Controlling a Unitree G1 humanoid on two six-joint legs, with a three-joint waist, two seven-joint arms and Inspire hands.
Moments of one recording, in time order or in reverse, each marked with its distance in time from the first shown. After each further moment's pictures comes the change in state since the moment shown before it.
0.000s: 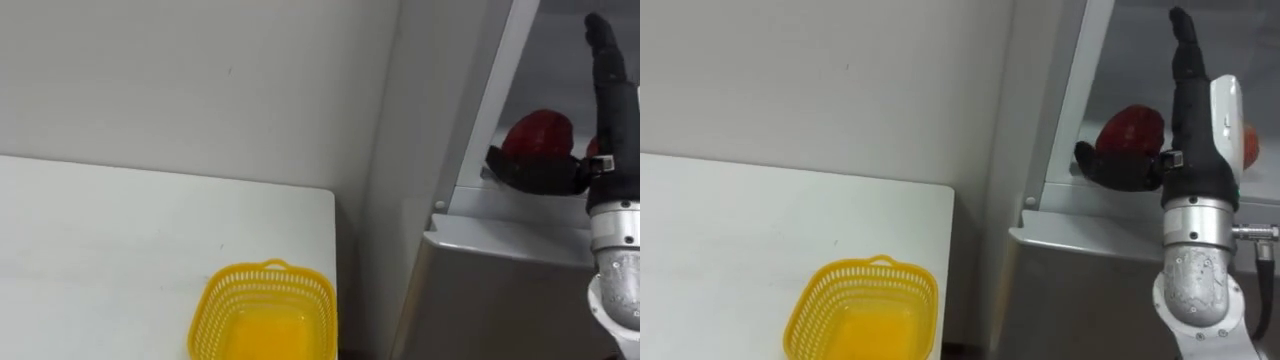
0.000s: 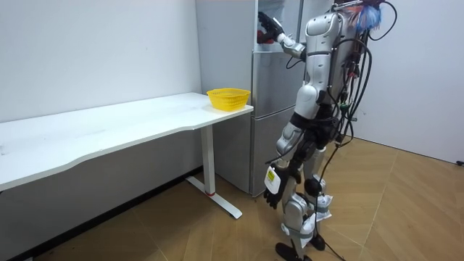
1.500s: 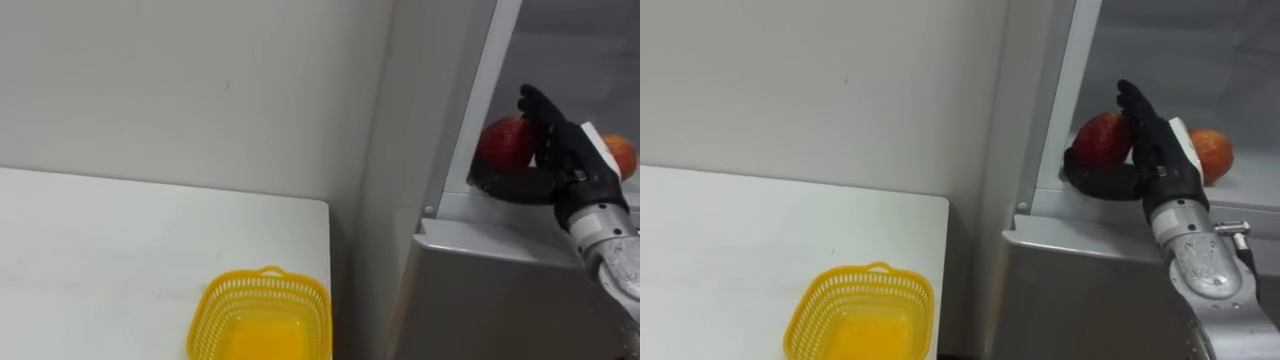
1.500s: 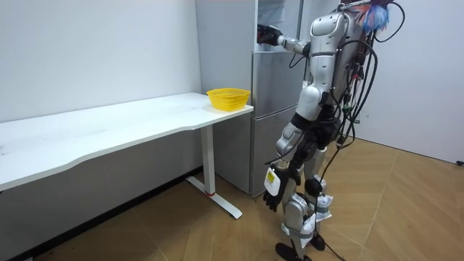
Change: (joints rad) left arm 0.011 0.013 -0.001 -0.031 -0.002 0.088 -0.001; right arm -0.112 -0.064 0.034 0.233 0.354 0.067 0.287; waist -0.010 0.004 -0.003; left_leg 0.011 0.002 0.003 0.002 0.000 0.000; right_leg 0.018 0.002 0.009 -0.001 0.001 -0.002
